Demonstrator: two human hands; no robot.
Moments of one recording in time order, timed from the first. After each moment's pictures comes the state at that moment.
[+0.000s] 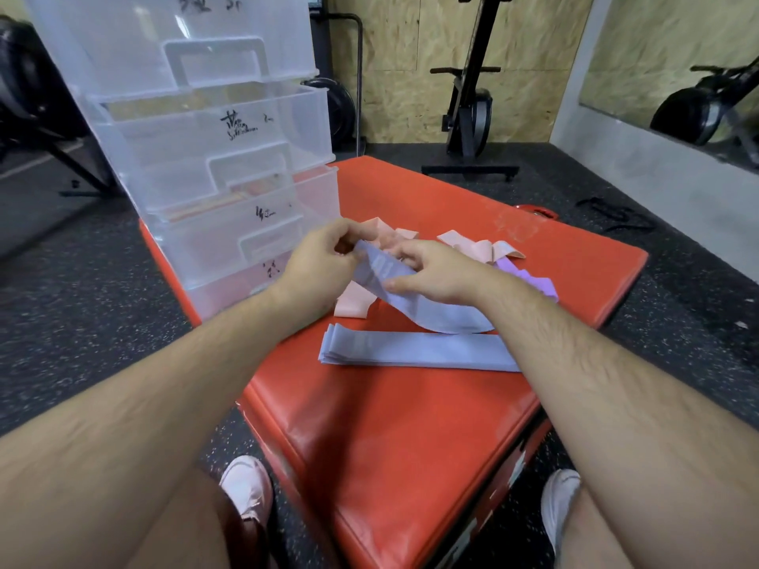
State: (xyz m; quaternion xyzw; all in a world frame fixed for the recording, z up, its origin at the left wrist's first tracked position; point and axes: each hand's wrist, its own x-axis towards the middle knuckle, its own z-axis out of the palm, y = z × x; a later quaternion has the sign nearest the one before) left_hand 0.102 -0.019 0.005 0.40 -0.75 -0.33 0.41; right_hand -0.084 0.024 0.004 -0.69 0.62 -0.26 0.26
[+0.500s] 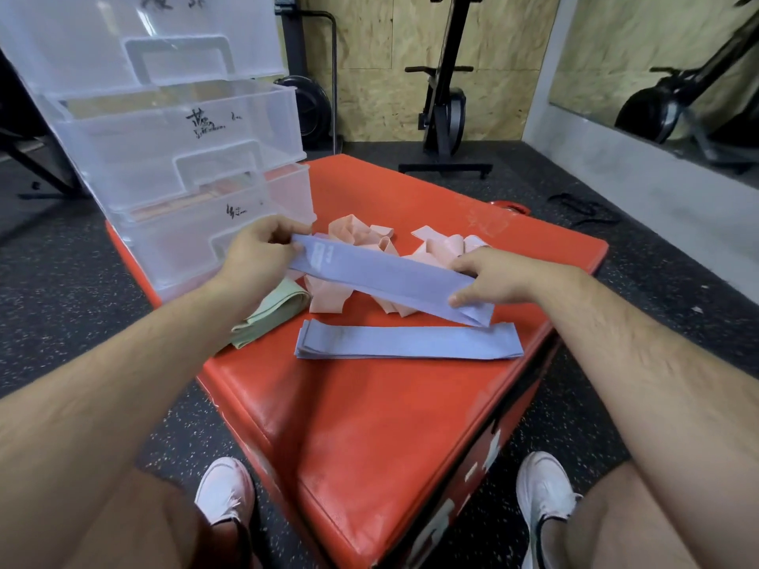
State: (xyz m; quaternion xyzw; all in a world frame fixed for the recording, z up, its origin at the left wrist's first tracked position) left_hand 0.134 -0.039 0.003 0.45 -0.66 -0.41 0.43; right_hand -0.173 0.072 0.009 -0.66 0.73 -0.06 0.17
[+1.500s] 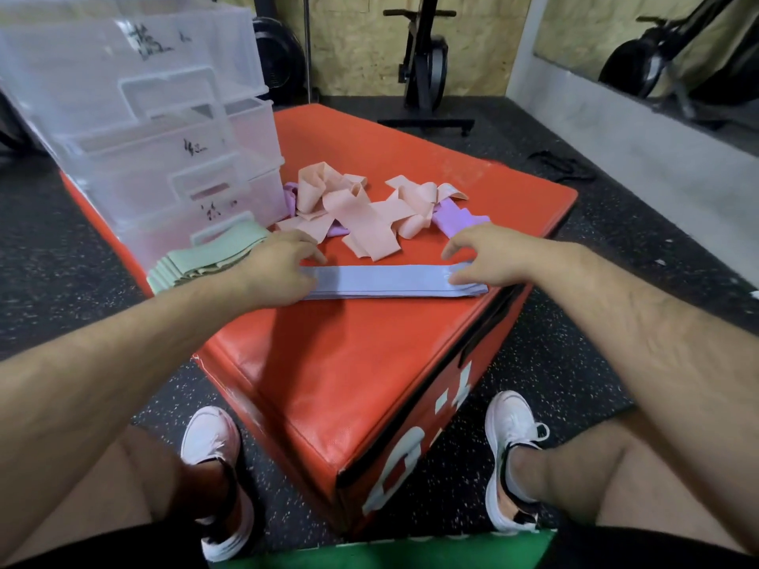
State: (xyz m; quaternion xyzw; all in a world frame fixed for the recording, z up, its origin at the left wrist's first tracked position) left_hand 0.119 0.010 -0.045 0.39 -0.91 -0.12 0.09; right_hand -0.195 0.124 -0.023 -0.66 0.74 -0.01 0.13
